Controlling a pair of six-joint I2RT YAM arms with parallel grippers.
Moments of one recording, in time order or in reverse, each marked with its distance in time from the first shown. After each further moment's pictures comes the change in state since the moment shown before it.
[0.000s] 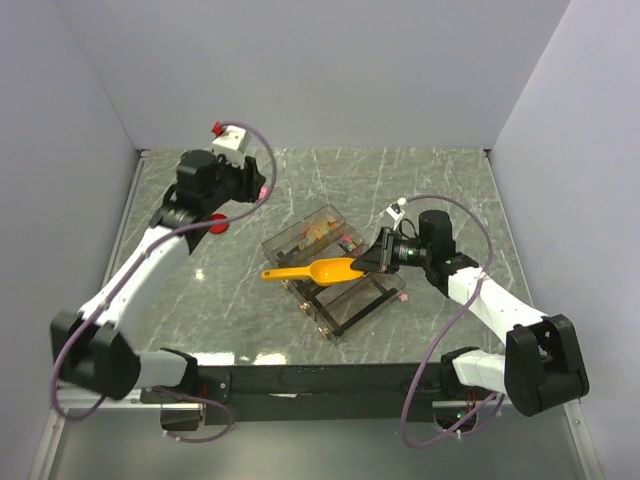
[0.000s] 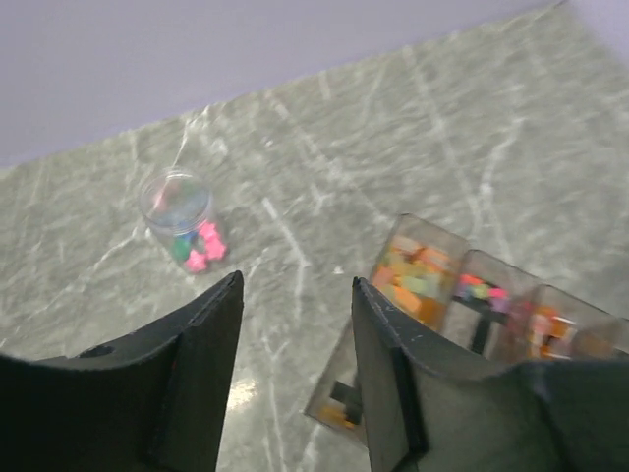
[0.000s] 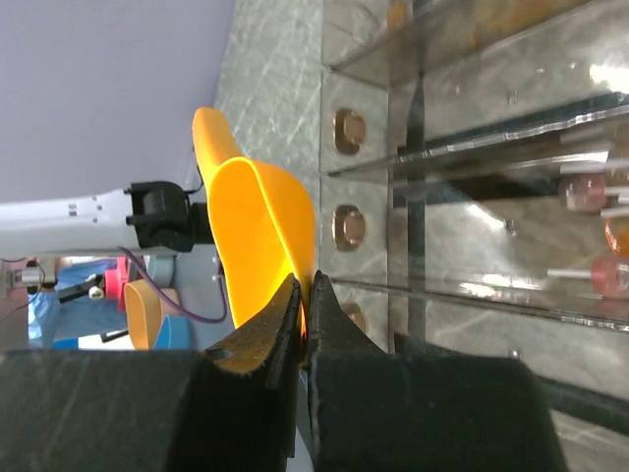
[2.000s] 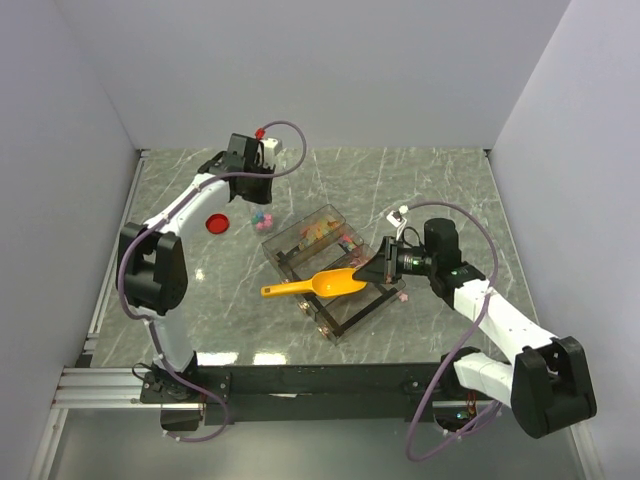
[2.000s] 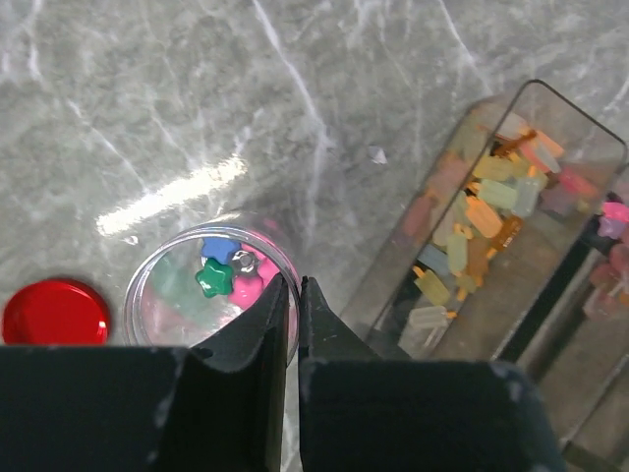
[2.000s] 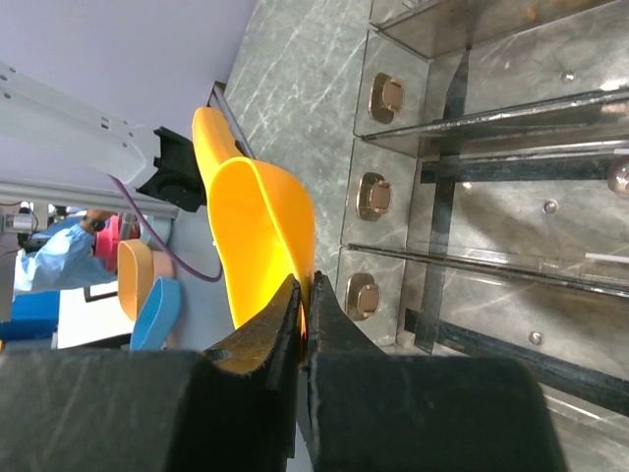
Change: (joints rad) left arm 0.002 0.623 0.467 -0.463 -0.034 0.018; right arm 0.003 -0.114 -0.069 -0.018 -0.079 -0.063
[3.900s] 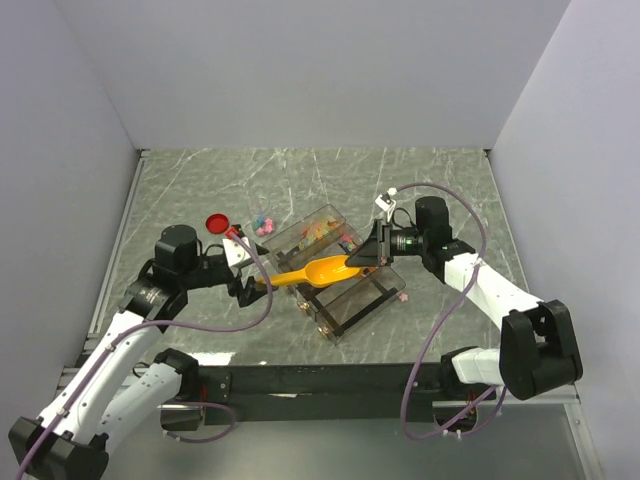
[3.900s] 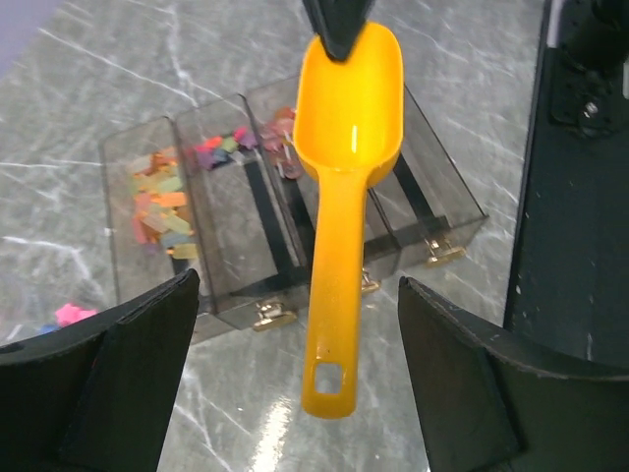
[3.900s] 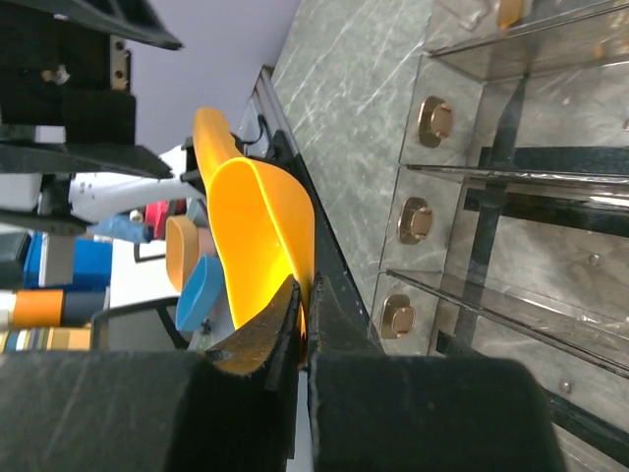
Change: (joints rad) left arm -0.069 -1.116 -0.855 0.206 0.663 0.423; right arm 0.000 0.195 0.177 -0.008 -0.131 0.018
